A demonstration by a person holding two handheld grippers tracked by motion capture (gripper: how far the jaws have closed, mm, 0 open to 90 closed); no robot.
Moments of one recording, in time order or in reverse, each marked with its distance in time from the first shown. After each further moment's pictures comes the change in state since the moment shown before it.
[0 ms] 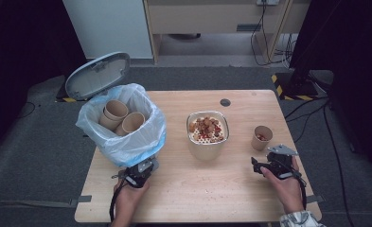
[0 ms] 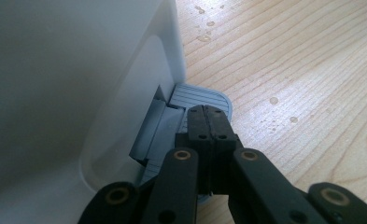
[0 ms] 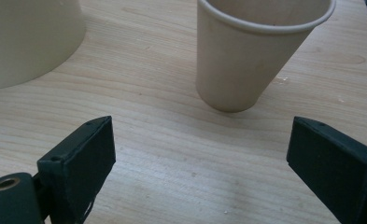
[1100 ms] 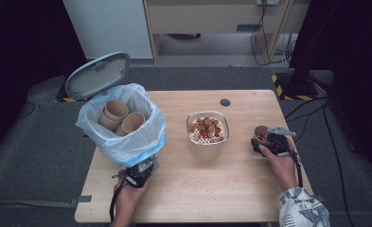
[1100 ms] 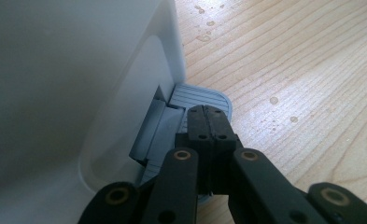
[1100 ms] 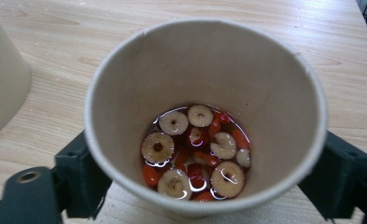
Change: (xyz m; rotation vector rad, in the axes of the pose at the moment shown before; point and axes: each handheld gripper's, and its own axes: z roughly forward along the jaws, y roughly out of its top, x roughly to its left) left arm 0.000 0.001 0.000 0.004 0.002 0.002; right arm -0.034 0.034 0.060 -0.059 0.028 0.033
